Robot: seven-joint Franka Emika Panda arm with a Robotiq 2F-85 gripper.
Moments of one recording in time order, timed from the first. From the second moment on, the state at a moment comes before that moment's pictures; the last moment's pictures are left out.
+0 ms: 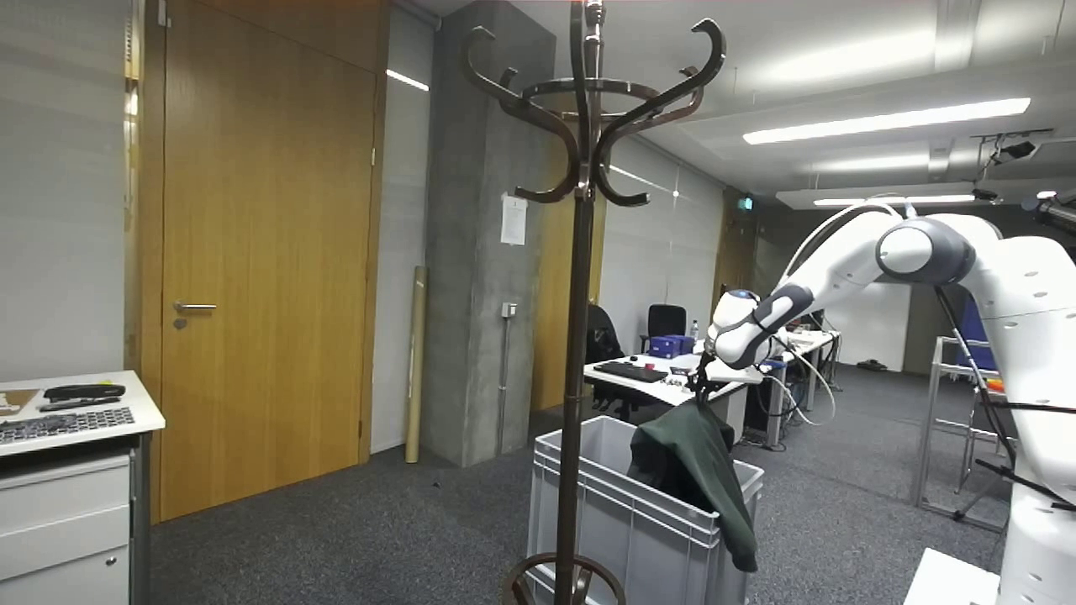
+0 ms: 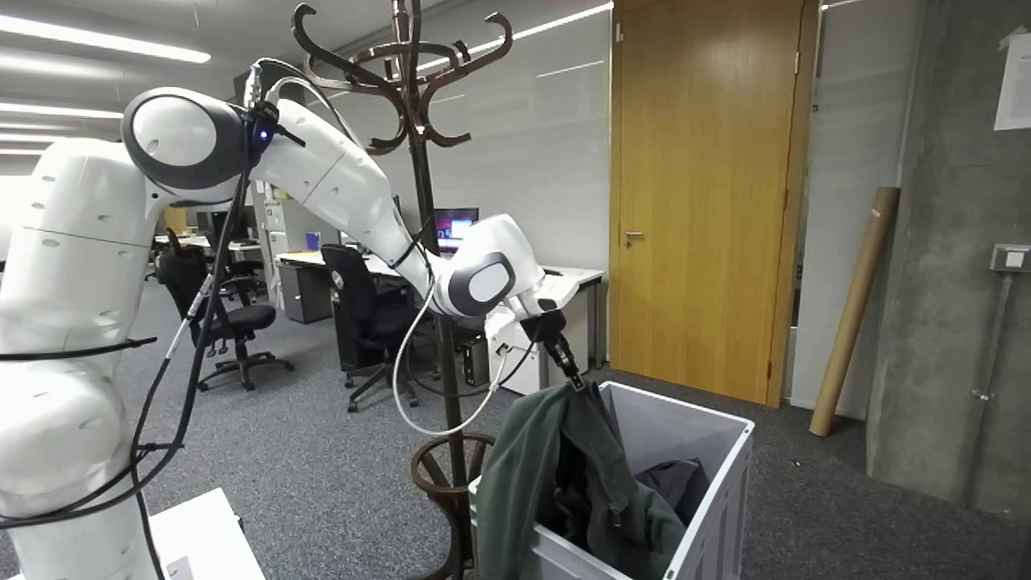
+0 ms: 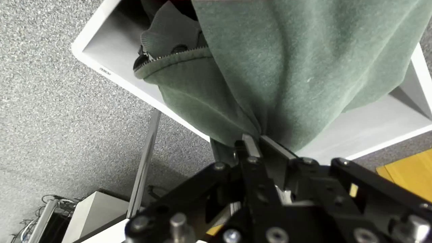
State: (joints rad) arm 0.07 0.33 -0.39 -2.03 -0.11 2.80 0.48
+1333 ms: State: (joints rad) arm 0.05 0.46 -0.27 -1.98 -0.11 2.72 0.48
